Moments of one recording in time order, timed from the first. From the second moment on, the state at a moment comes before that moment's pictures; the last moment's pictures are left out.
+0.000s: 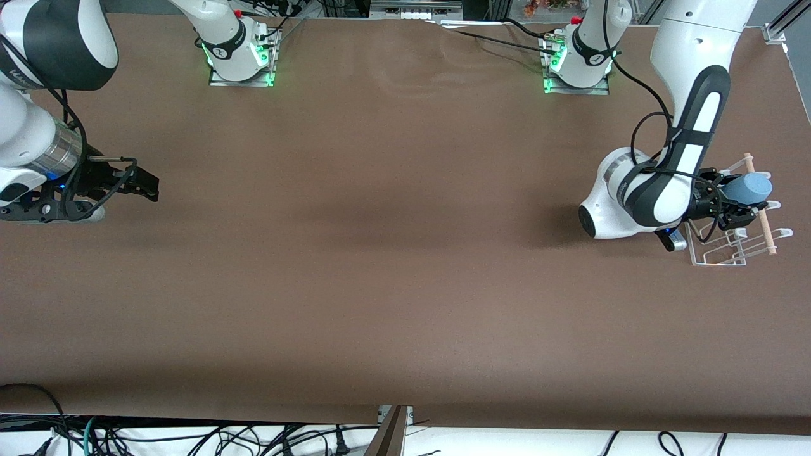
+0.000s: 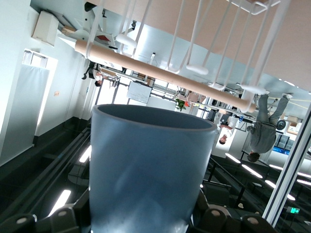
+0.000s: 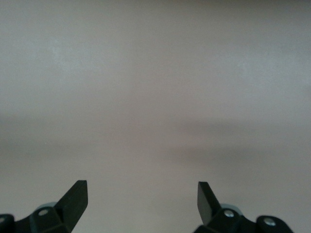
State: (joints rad) left arm -0.07 0.50 -0.11 -1.94 1.33 1.28 0.32; right arm 0.01 0.14 0.08 -1.61 -0.06 1.73 0.05
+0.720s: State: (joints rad) left arm 0.02 0.51 -0.11 -1.98 1.47 1.40 0.25; right arm 0.00 0.06 0.06 -1.61 -0.02 1.70 0.04
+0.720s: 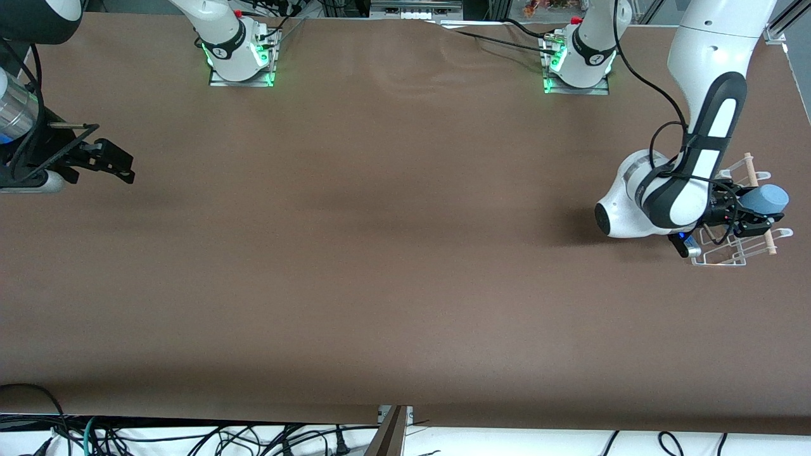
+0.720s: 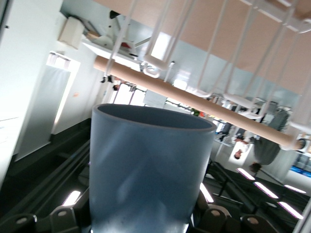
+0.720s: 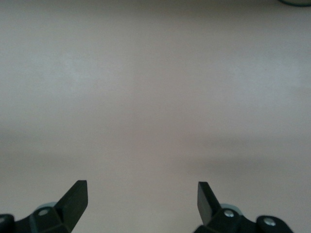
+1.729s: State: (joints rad) left arm 0.08 0.57 -0.11 -2.02 1.56 1.51 0.23; right arm -0.01 0.07 0.05 -1.60 -0.01 1.70 0.01
